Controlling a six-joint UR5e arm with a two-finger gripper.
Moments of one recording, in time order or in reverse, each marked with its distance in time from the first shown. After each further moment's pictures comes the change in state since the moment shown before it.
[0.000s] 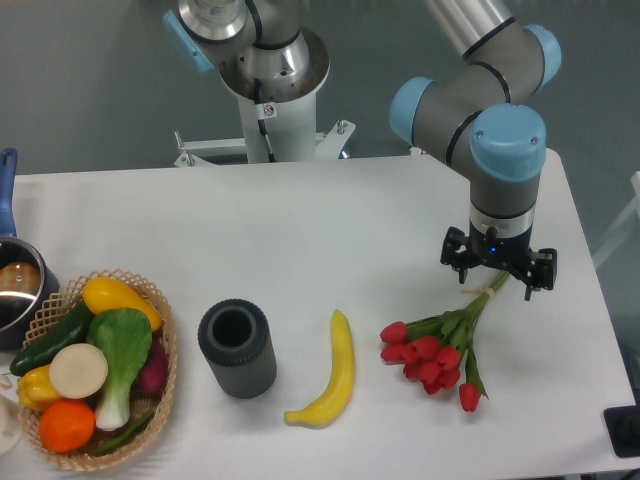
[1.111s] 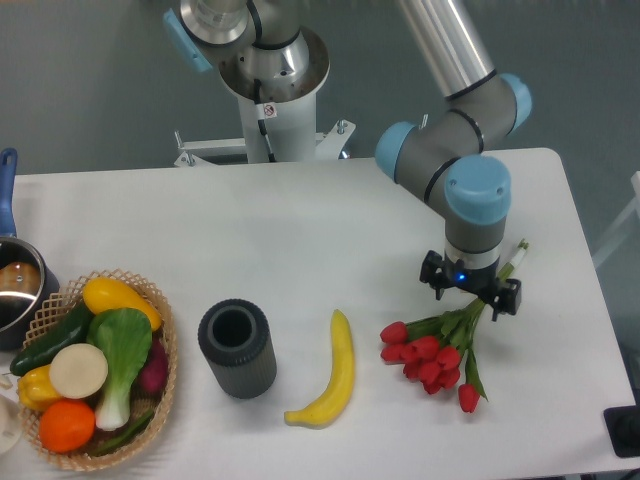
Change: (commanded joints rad) arm -0.023 -0.114 -0.150 0.183 -0.026 0.104
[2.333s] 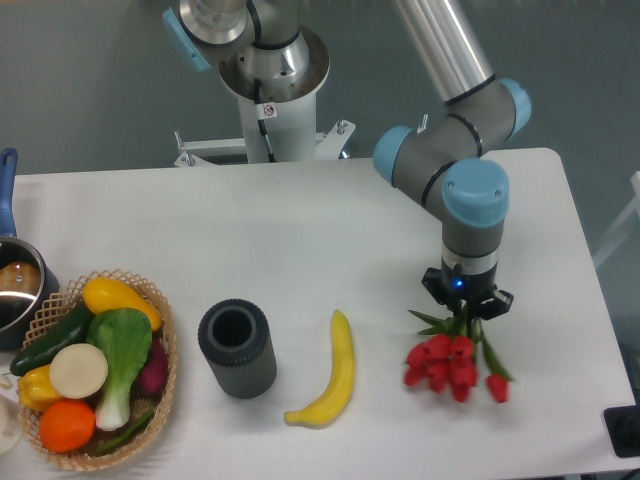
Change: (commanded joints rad) arm 0.034 0.083 0.089 -0.032 -0.017 -0.066
